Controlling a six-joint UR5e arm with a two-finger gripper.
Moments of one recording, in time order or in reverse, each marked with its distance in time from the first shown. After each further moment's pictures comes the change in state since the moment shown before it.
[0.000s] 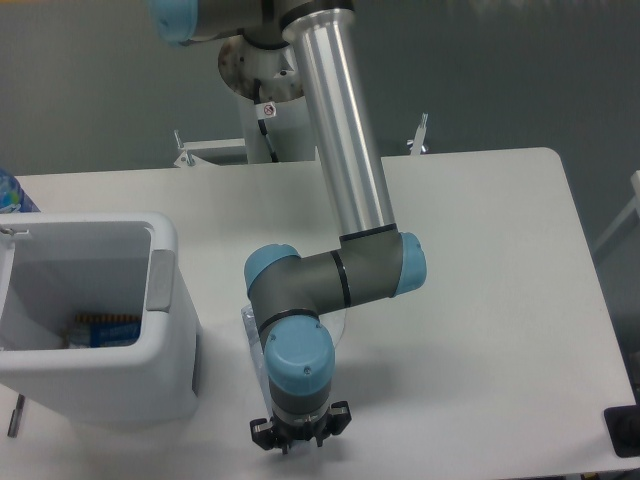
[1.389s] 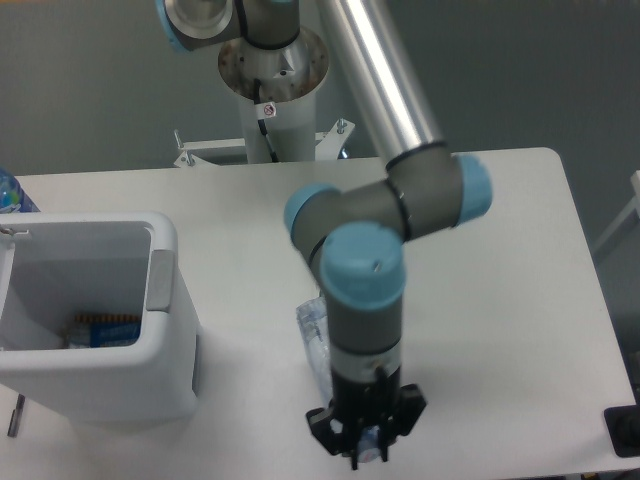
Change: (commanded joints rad) arm 0.155 0.228 0.150 0.104 -0.145 0.006
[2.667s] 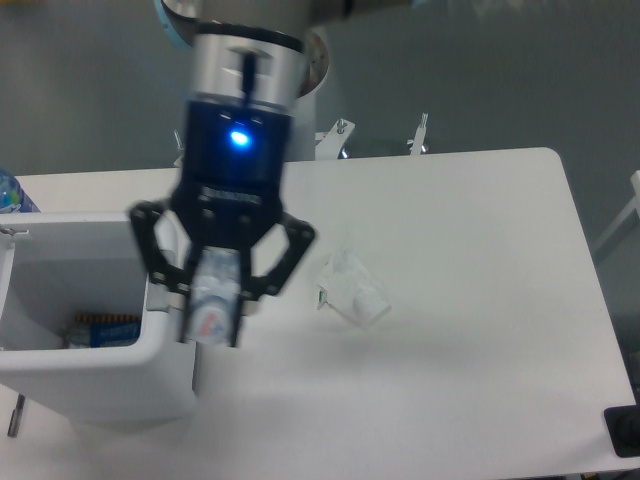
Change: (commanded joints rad) arm -0.199 0.290 -0.040 0.006 -0.195 -0.005
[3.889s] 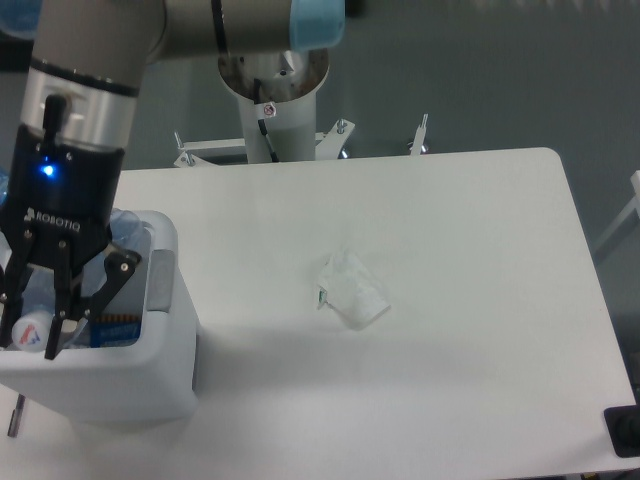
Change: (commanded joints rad) arm -0.117 -0.077 -0.002 0.009 0.002 0.002
